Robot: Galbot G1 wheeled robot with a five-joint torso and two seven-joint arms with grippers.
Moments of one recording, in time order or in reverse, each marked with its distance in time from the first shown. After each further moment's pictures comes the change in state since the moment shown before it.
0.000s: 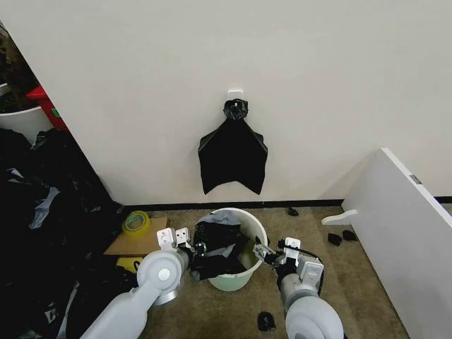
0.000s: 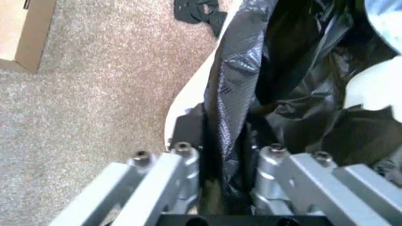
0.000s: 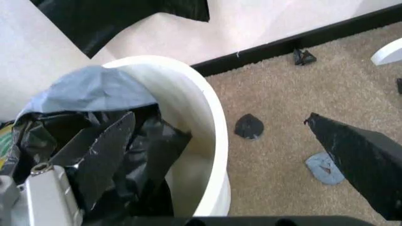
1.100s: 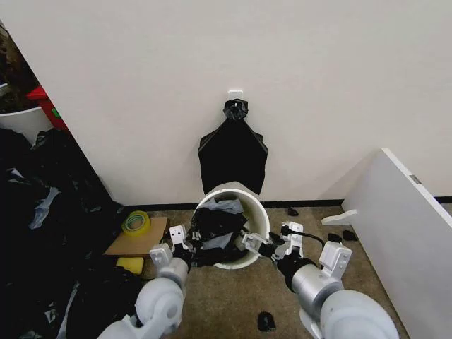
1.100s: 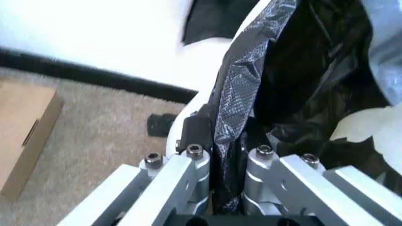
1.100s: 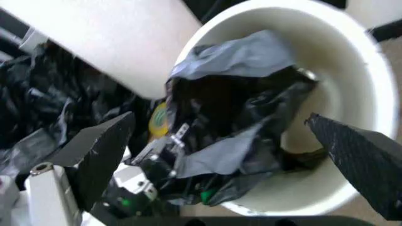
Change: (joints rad) left arm 0.197 0.009 0.030 -0.045 0.580 -0.453 0.374; right arm 0.060 -0.099 0.070 0.284 0.525 -0.172 -0.013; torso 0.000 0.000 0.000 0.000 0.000
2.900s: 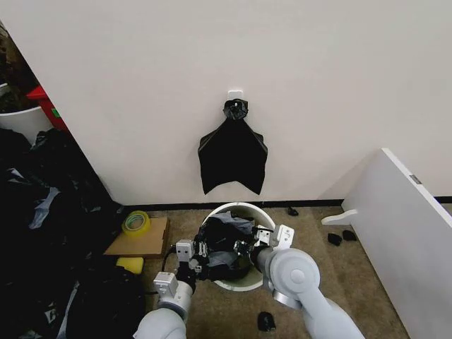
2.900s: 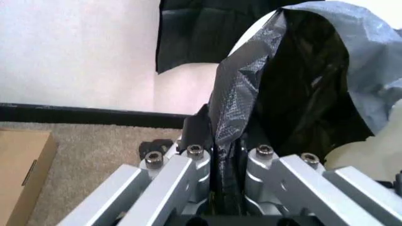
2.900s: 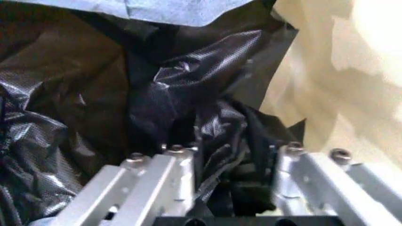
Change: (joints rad) left arm 0.114 0.004 0.029 -0.033 0.249 -0.136 0.072; right arm 0.253 0.160 -0.116 -0.409 0.199 -0.085 0.344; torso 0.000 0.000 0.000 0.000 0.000
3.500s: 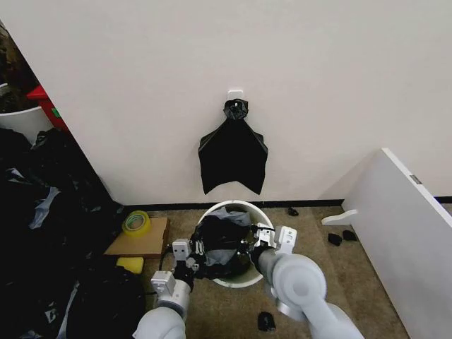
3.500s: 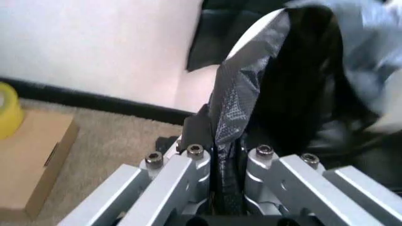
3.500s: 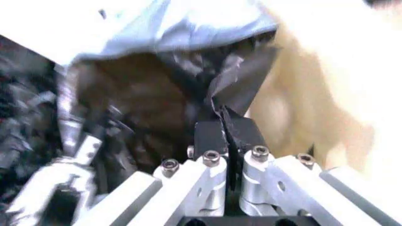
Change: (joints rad) left arm -0.013 -0.028 -0.052 0.007 -0.106 0.017 -0.057; right arm -0.056 -0.072 0.005 0.193 -0.198 0.014 -0.164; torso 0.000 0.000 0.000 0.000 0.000
